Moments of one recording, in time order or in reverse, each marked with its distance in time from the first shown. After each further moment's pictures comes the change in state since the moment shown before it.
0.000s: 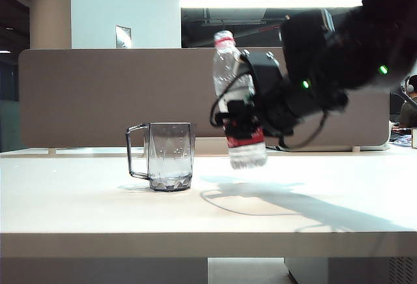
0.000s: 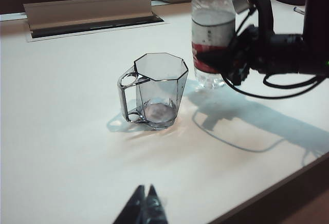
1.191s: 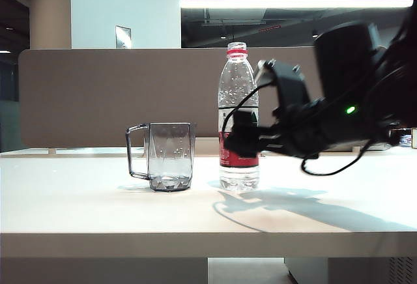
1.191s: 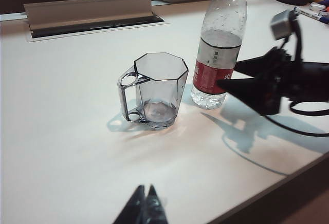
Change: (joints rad) left arm 0.000 0.000 0.000 -0.001 0.000 0.000; right arm 0.000 -0.041 -0.266 0.268 -0.098 0.079
